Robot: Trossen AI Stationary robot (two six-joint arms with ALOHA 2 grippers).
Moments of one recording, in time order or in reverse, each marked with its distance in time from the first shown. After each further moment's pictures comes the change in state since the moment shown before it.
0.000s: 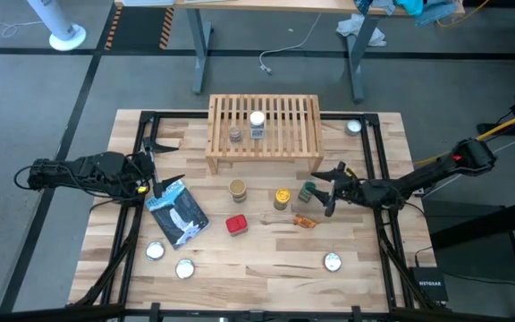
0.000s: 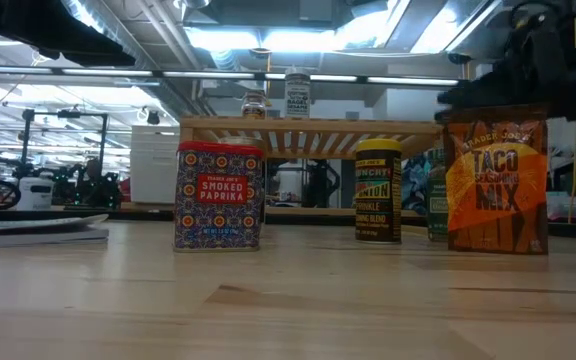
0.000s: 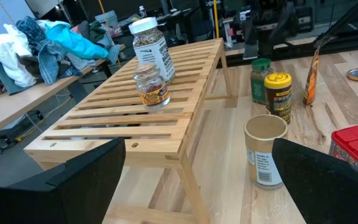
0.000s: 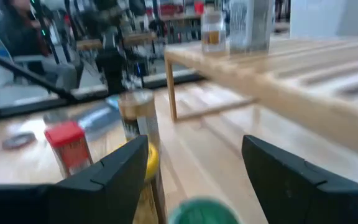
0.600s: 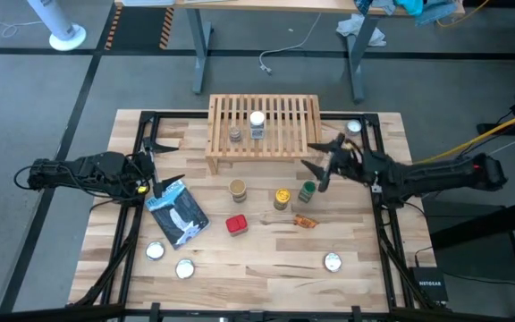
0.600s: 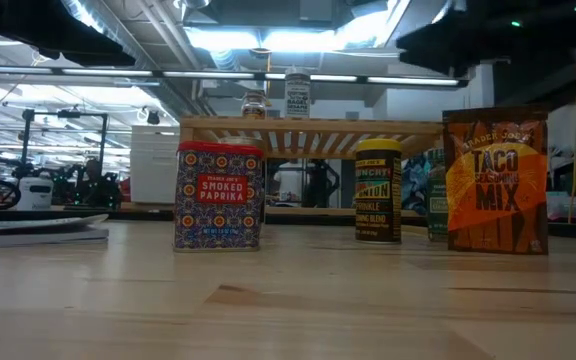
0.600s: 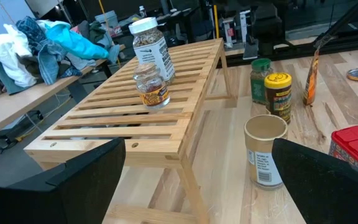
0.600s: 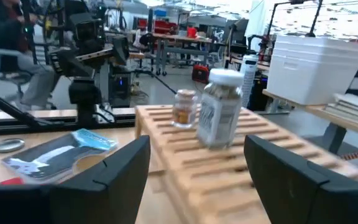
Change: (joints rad) left arm 0.000 0.000 0.000 0.000 0.000 0.000; right arm -0.349 -0.114 0.348 -0.389 -0.303 -0.250
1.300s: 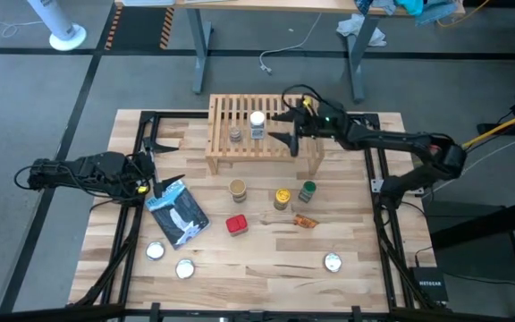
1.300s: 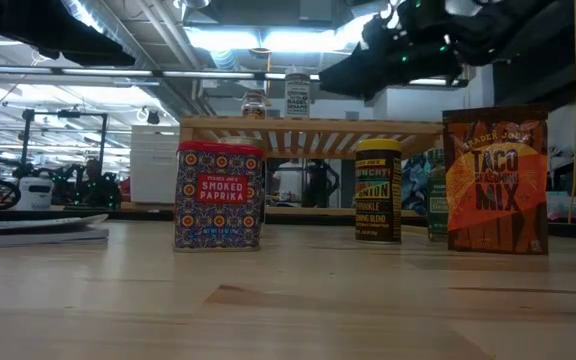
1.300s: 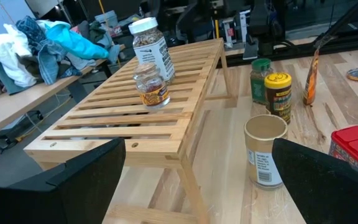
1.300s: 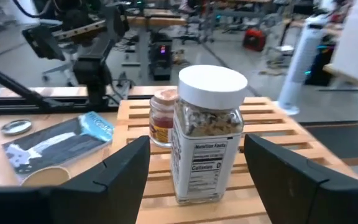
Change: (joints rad) left arm 0.000 0.000 0.000 0.000 0.000 0.000; right arm -0.454 0.600 0.471 -0.046 -0.697 -0.007
